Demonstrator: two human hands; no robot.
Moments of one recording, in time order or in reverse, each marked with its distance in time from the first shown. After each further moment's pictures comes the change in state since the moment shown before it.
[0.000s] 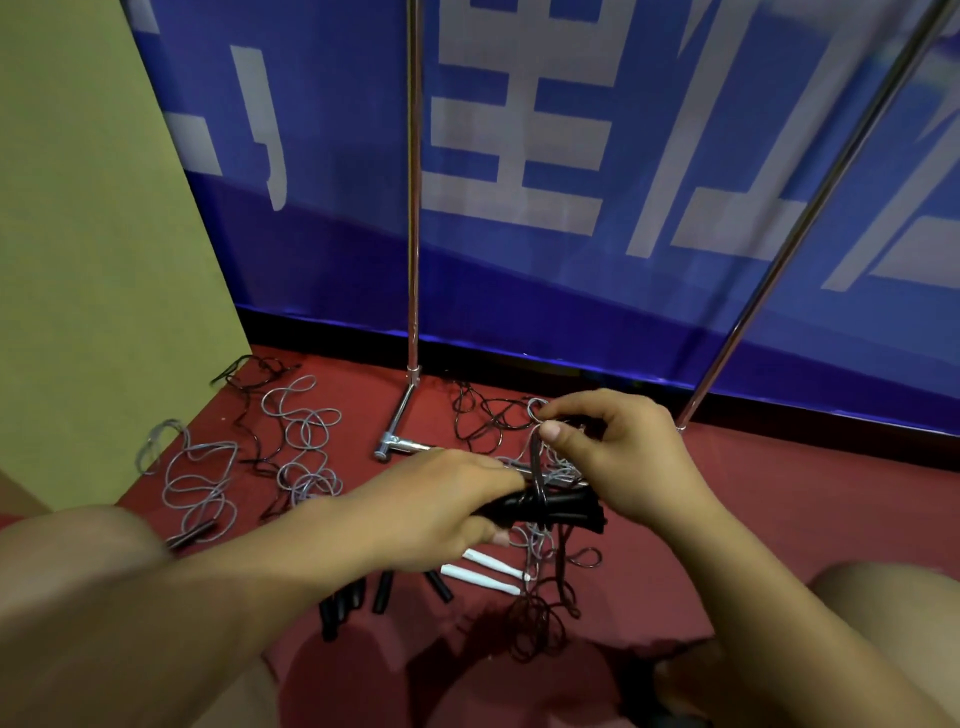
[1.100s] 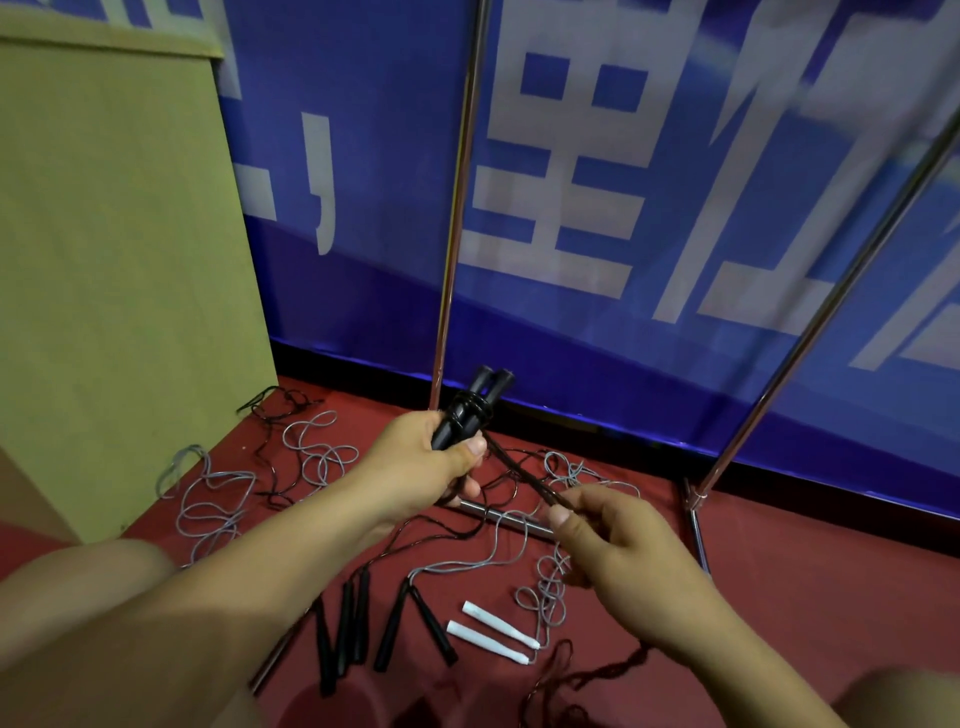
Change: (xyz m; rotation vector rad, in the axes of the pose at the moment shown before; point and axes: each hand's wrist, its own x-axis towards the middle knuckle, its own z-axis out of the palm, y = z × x) left_hand 0.004 -0.025 -0.038 -0.993 0.515 -0.596; right_hand -0.019 -0.021 0.014 0.244 -0.244 0.144
